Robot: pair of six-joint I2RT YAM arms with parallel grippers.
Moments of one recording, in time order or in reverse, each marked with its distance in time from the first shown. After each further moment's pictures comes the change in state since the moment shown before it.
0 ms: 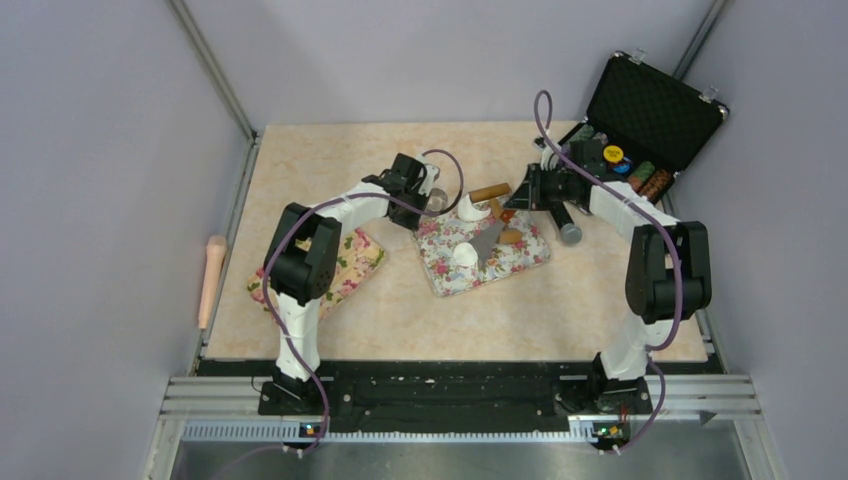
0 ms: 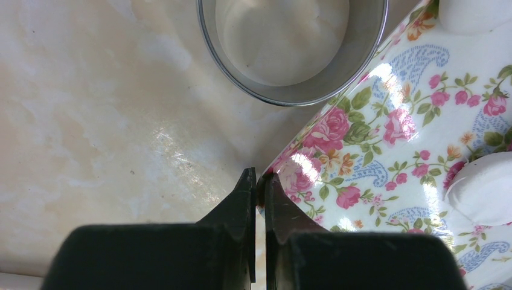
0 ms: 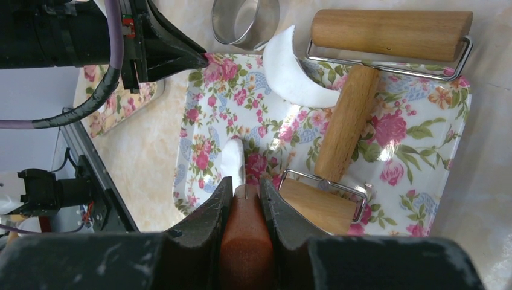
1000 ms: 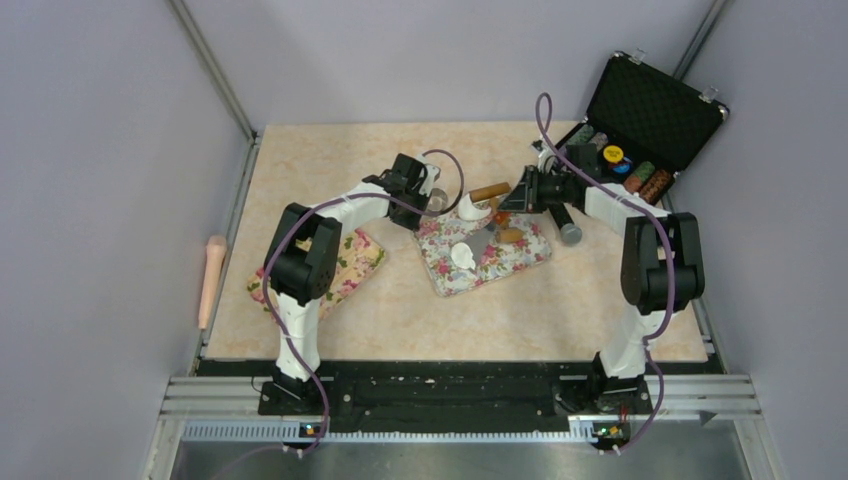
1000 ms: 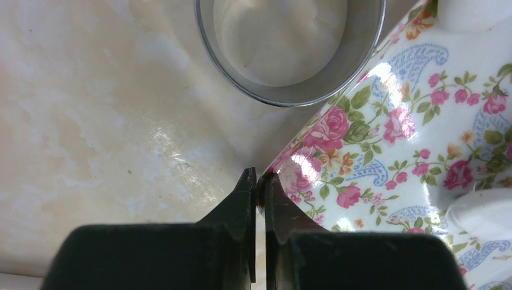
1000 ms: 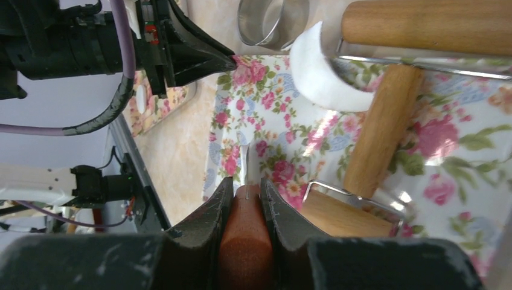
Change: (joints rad) left arm -0.003 0.000 0.000 0.000 -0.006 -0.005; right arm 0.001 0.065 -0.023 0.126 -0.113 0.135
